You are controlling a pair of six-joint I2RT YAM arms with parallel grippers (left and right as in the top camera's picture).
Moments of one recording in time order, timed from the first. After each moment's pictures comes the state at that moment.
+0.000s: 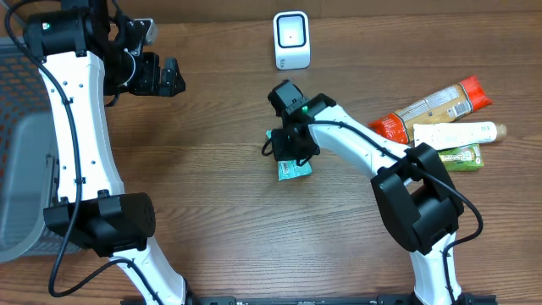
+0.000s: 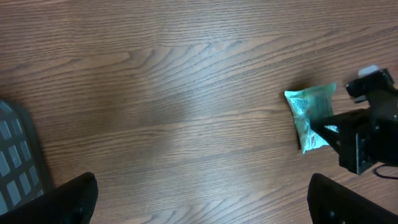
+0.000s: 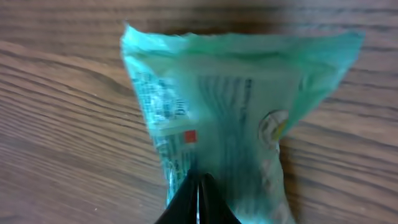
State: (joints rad) left arm 0.16 2.01 2.32 -1.62 0.24 0.21; right arm 0.63 2.15 1.61 -0.83 -0.17 0.49
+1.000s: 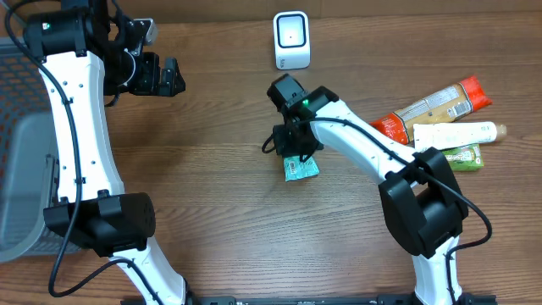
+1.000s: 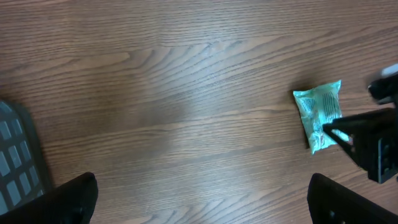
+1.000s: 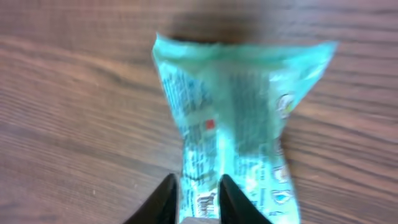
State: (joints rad) left arm 0.16 2.01 2.32 -1.62 0.24 0.21; right arm 0.63 2.12 1.69 -0.96 -0.09 0.46
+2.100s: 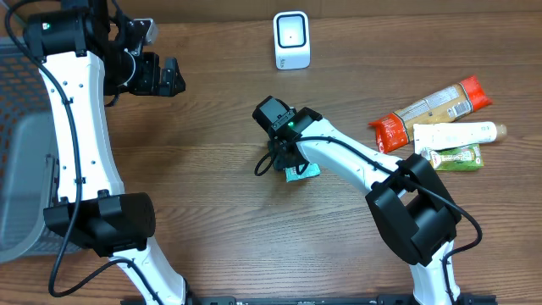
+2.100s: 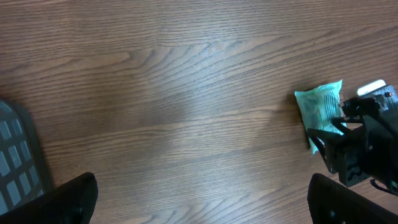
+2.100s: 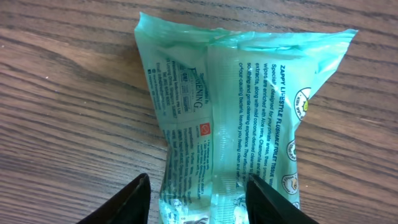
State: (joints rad) left arm 0.16 2.01 2.32 -1.62 0.24 0.21; right arm 0.72 2.11 1.57 -0.85 0.11 0.46
